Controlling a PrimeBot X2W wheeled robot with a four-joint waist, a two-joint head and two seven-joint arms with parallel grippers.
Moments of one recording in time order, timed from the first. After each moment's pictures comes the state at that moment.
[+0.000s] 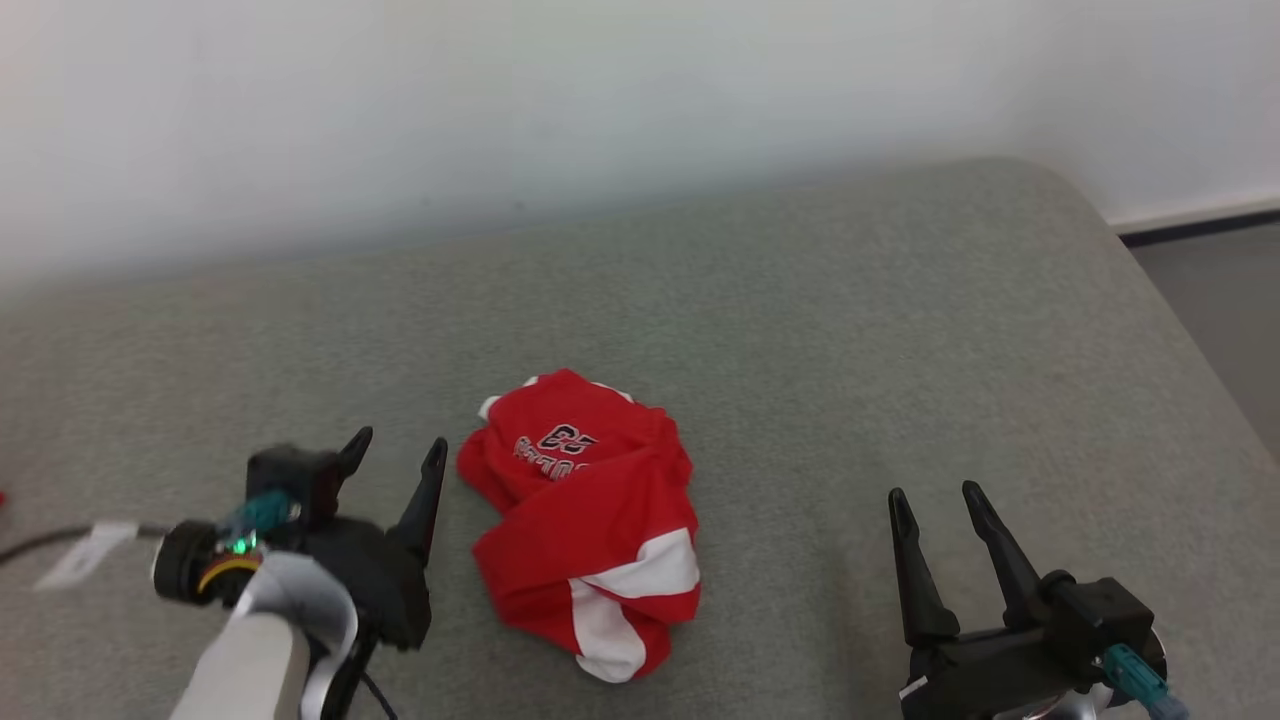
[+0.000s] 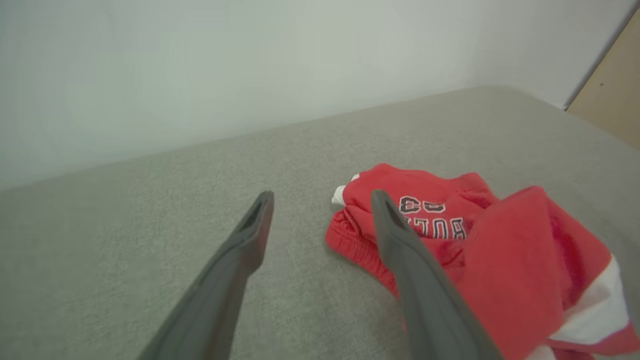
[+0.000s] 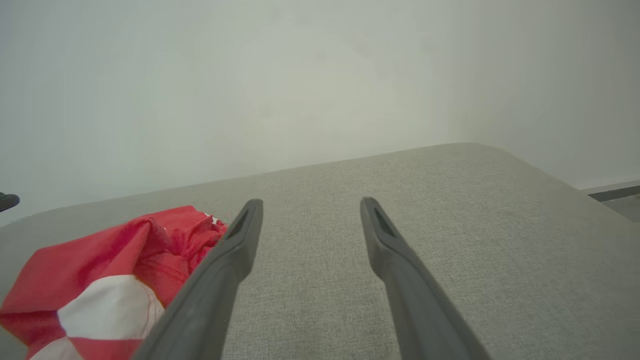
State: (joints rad) left arm -0.36 0.22 -0.23 0.35 -0.33 -0.13 0.06; right arm -0.08 -0.05 0.09 0.22 0.19 0.13 -0.25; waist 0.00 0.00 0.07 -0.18
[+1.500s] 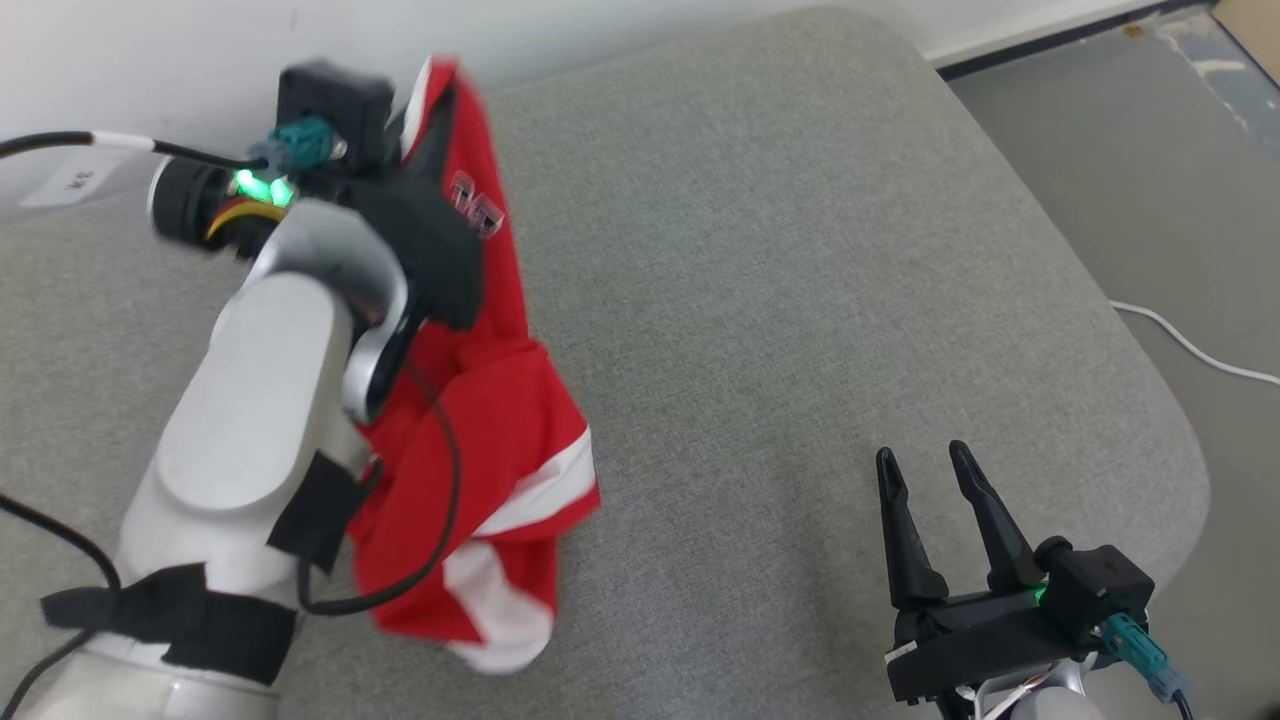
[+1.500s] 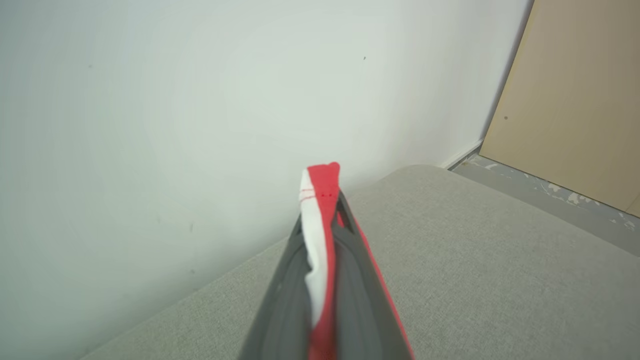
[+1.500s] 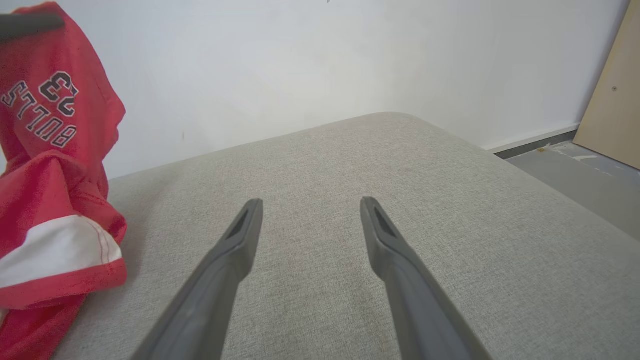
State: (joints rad) left arm -0.96 0.17 -0.36 0.59 -0.31 -0.10 0.15; right arm -0.14 -0.05 0.12 0.22 0.26 0.13 -0.26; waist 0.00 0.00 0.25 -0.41
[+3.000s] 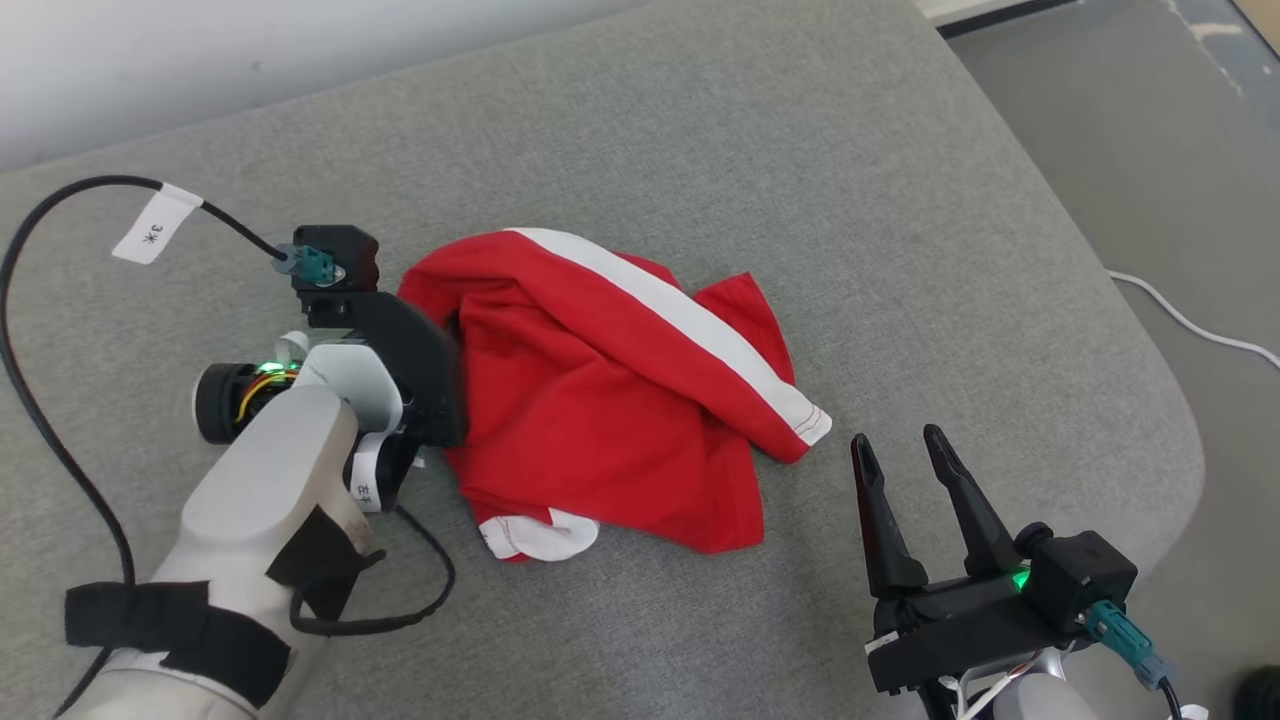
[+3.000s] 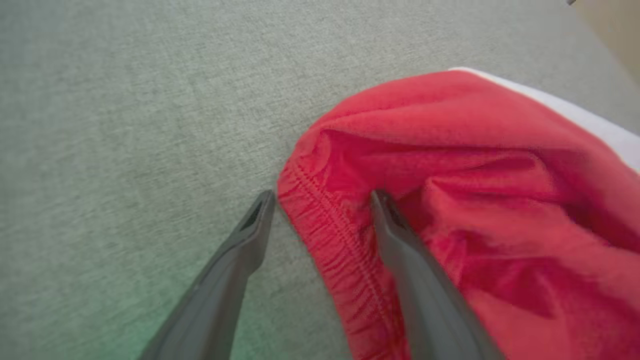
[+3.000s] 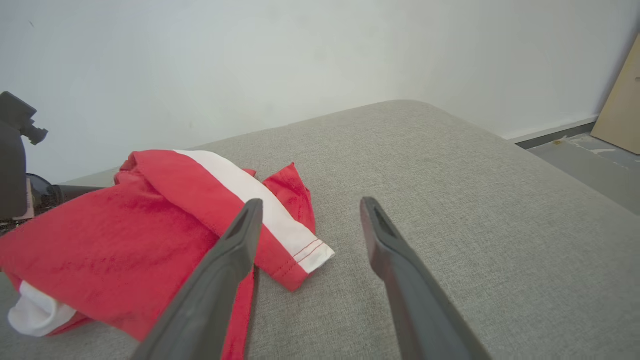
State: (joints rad) left arm -0.97 0.19 -0.66 0.96 -0.79 0.05 0.25; right arm -0.17 -0.05 0.17 0.21 0.27 0.13 -0.26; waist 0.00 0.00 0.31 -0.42
